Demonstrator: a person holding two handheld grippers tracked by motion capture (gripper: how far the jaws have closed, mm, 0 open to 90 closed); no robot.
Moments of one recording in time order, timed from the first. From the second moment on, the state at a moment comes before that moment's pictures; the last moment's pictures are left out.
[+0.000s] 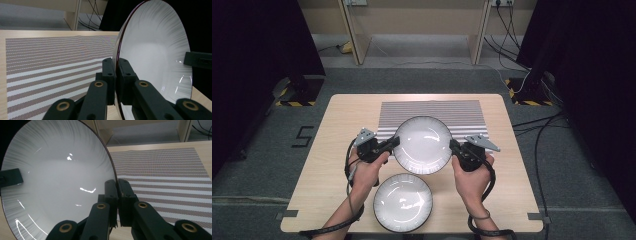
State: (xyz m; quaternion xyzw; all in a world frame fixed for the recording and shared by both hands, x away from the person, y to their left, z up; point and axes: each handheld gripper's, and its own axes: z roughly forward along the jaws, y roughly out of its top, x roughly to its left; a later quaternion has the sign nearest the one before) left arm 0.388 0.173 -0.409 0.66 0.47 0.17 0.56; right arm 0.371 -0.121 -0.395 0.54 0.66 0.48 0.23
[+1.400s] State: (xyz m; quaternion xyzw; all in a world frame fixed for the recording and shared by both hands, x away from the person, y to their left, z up) left arm 0.406 0.168 -0.404 0.66 0.48 0.17 0.56; right arm 0.387 -0.123 -0.389 0.55 0.65 0.48 0.23
